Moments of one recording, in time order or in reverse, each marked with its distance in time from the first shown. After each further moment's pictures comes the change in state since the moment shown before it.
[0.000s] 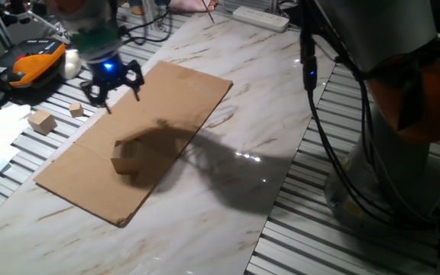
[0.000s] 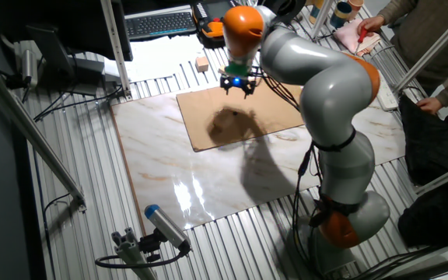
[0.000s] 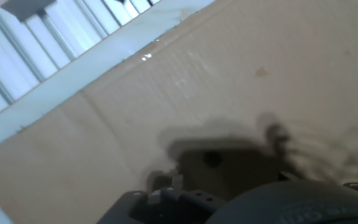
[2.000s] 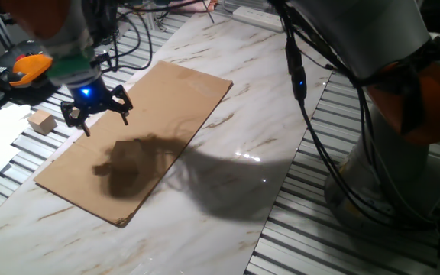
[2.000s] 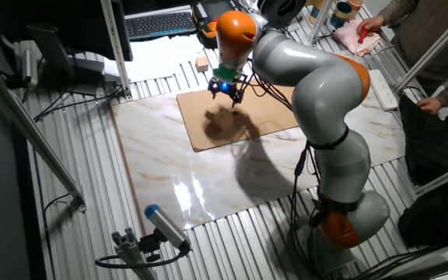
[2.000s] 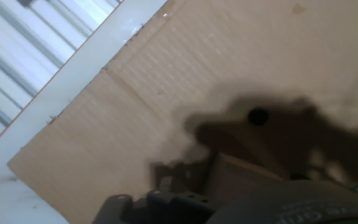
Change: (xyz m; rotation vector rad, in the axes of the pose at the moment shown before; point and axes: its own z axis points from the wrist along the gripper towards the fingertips) arm 0.027 0.035 0.027 -0.047 0.067 0.135
